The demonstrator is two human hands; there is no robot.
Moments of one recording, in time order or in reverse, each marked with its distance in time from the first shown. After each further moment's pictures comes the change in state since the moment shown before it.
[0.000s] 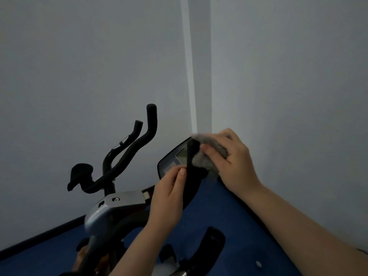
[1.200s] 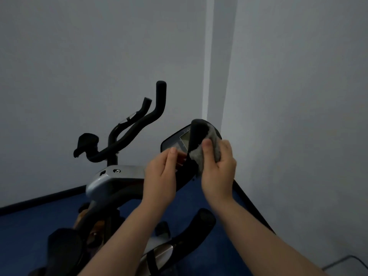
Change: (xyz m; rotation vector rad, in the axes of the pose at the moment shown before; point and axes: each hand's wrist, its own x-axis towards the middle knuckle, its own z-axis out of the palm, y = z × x) left_hand -0.007 -0.001 0.004 0.065 0.251 -0.059; right_hand -0.046 -0.010 0.044 0.406 0.194 0.400
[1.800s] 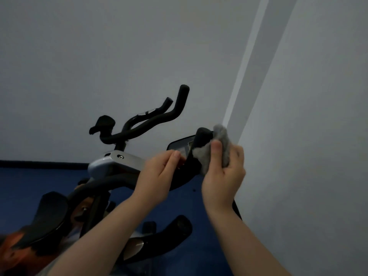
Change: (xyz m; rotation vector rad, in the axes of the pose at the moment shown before) left_hand -0.004 0.003 0.007 0.121 0.083 0.057; right_hand 0.023 -0.004 -0.009 -0.001 -0.040 -0.148
